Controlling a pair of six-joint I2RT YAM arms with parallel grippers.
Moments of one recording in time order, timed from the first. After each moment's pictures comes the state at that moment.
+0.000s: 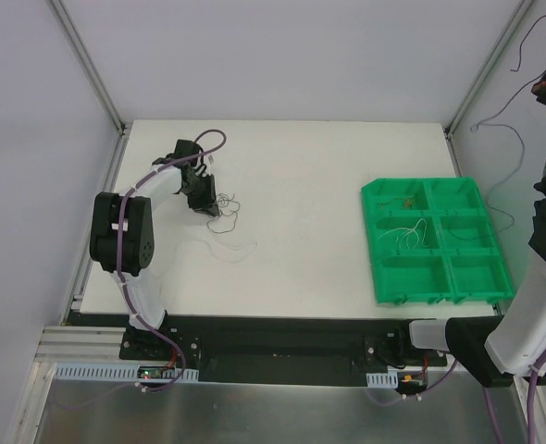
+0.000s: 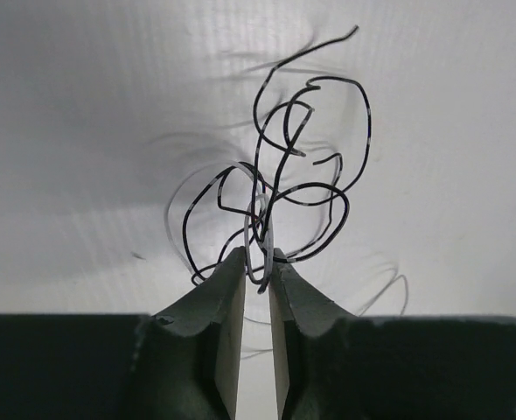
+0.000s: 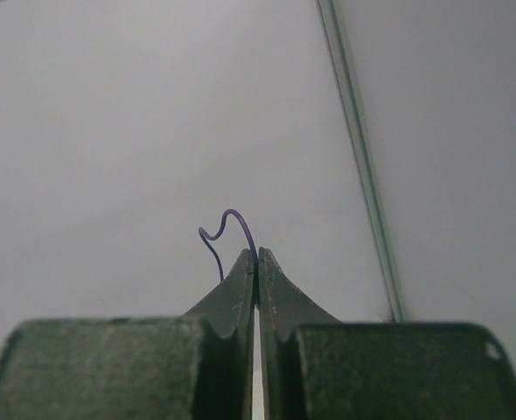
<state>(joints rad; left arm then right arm) -0.14 1.87 1.32 -0.65 0.27 -0.27 0.08 1.32 2.47 -0.69 0.34 0.21</state>
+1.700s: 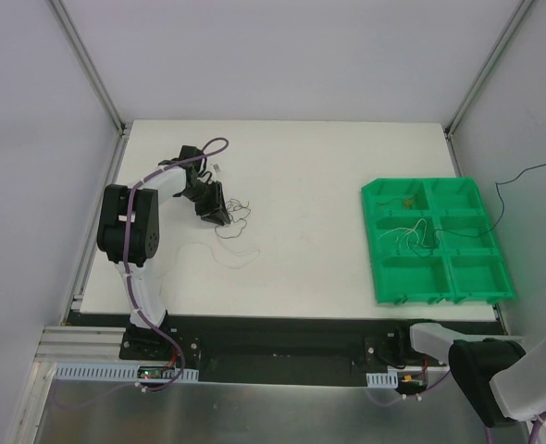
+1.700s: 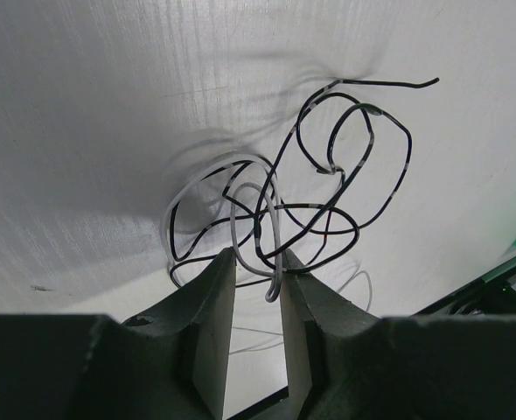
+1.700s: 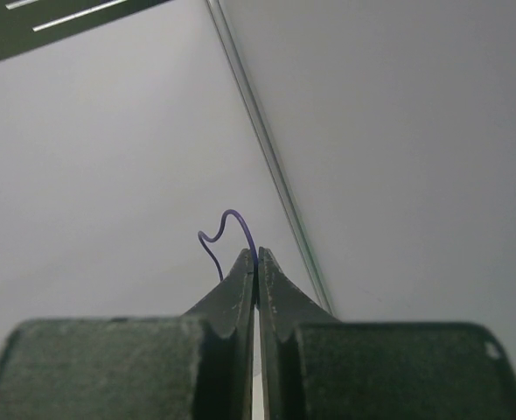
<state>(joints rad) -0.14 1.96 1.33 -0.68 0.50 -0.33 0.09 1.19 2.51 -0.83 0.54 0.10</state>
